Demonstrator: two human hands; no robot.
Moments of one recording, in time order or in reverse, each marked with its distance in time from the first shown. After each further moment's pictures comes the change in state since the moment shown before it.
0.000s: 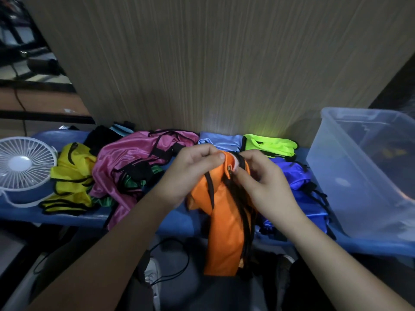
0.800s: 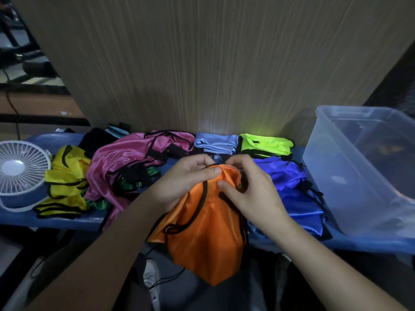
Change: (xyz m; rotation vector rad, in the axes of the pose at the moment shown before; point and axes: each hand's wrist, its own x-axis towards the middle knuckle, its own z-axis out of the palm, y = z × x) left_hand 0.001 -0.018 -0.006 -0.055 -0.092 -0.259; right_hand -0.008 0.015 0.008 -0.180 -0.004 -0.038
